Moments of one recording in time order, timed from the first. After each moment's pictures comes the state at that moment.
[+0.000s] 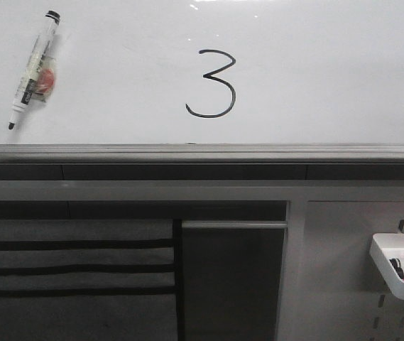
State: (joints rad) left arm -0.20 0.51 -0.66 -0.33 0.68 0.45; right arm 0.46 0.31 -0.63 -0.10 0.74 0.17
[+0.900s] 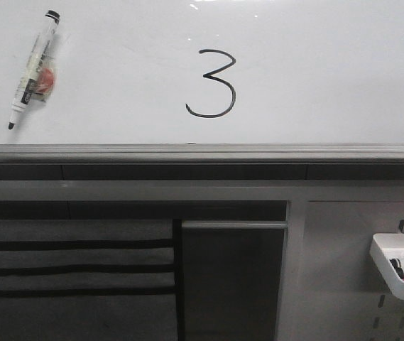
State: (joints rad) left arm -0.15 0.23 -0.25 -0.37 0.32 0.38; right arm 0.46 0.27 -0.52 -0.11 0.59 0.17
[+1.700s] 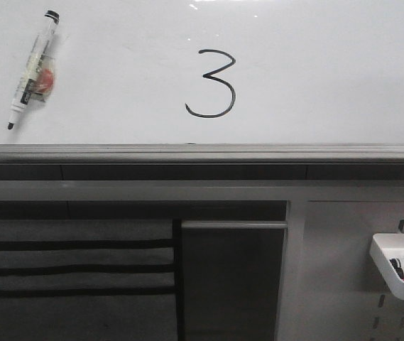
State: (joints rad) left arm -0.05 -0.01 0.01 -0.01 0.02 0.01; right arm 0.46 0.27 -0.51 -0.11 0.59 0.17
